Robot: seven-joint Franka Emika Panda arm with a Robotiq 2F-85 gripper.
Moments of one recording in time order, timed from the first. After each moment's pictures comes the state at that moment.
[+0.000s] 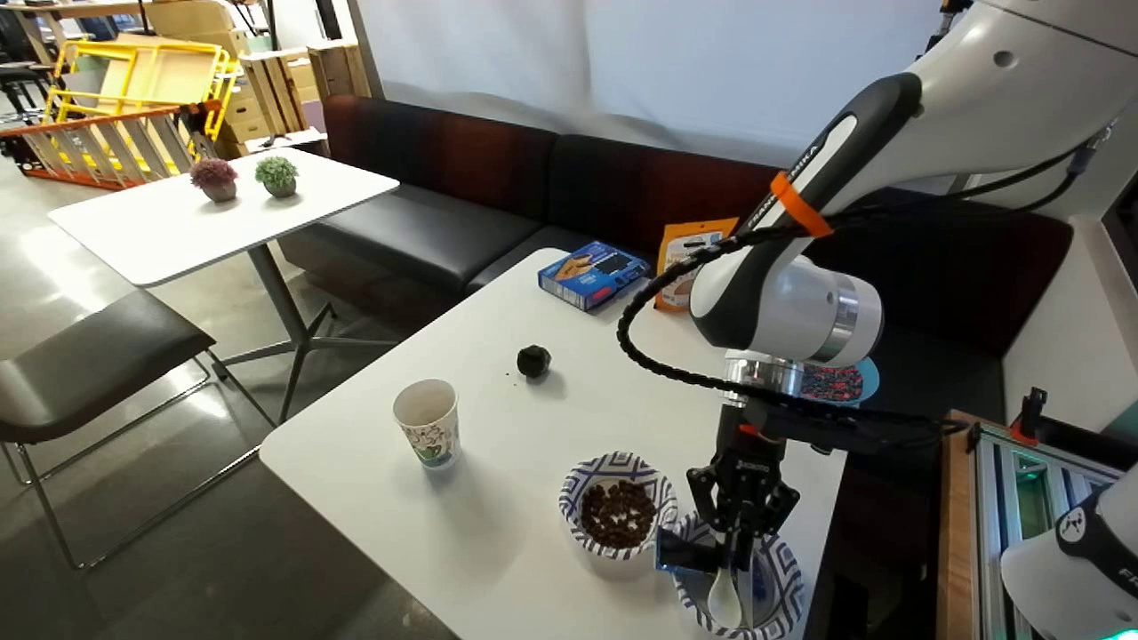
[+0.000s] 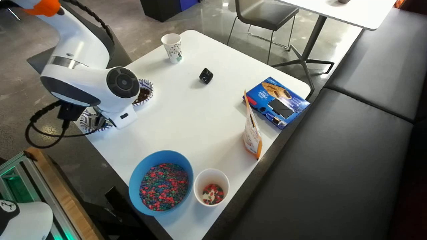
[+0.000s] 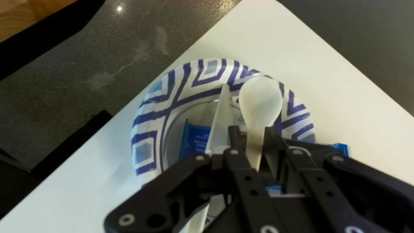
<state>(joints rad) 0.04 0.21 0.06 -2.63 1.12 2.27 -0.09</state>
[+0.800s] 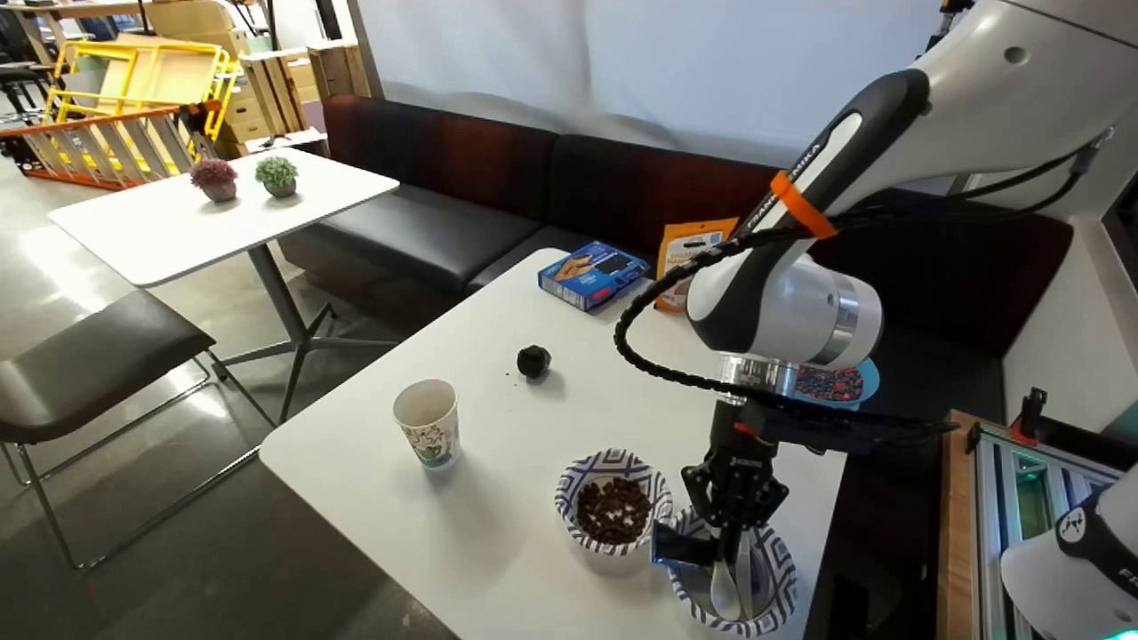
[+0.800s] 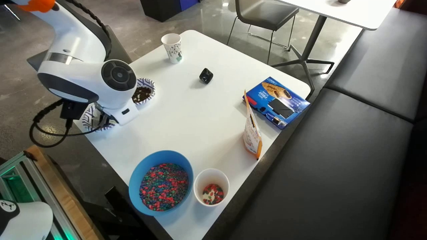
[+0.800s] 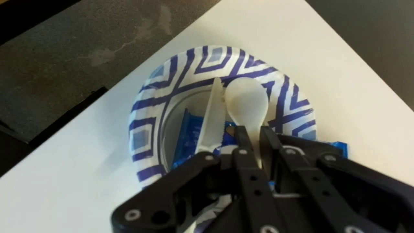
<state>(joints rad) 0.06 0.20 0.06 -2.62 1.10 2.34 -0.11</state>
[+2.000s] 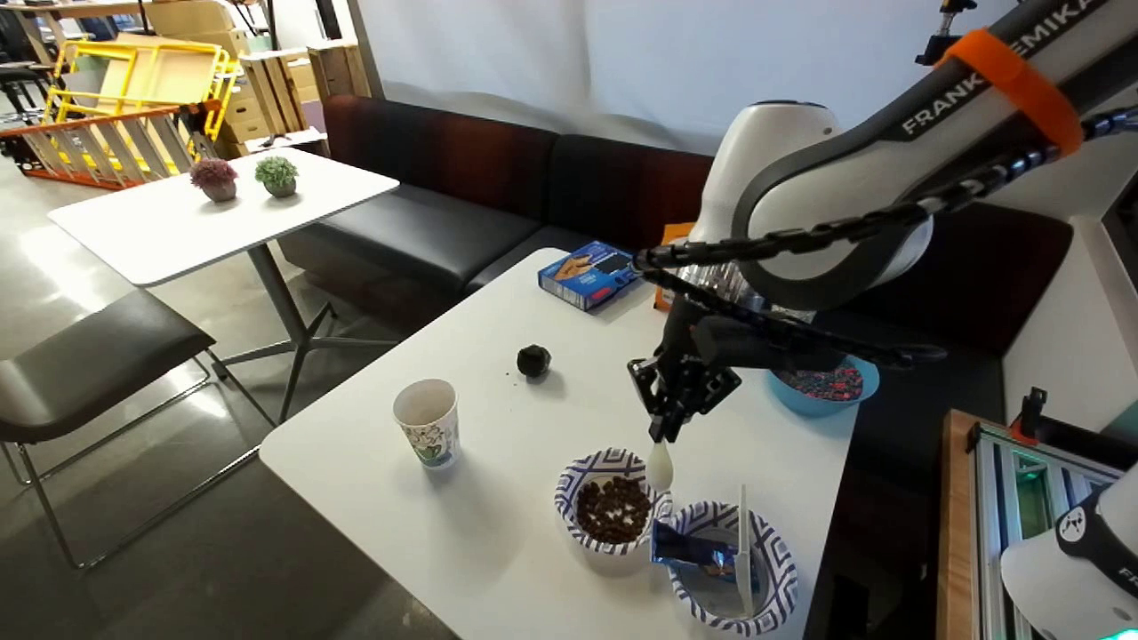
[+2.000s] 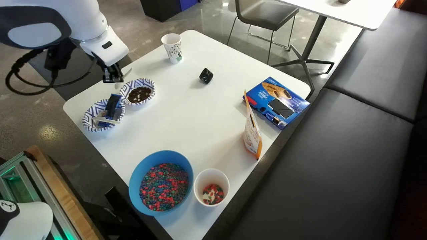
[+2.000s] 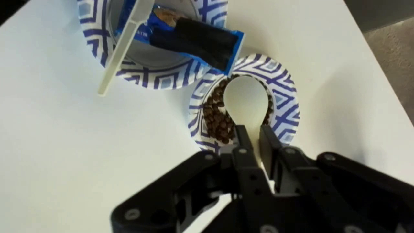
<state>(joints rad) 0.10 -0.11 0.12 -2.60 0.55 2.59 0.49</state>
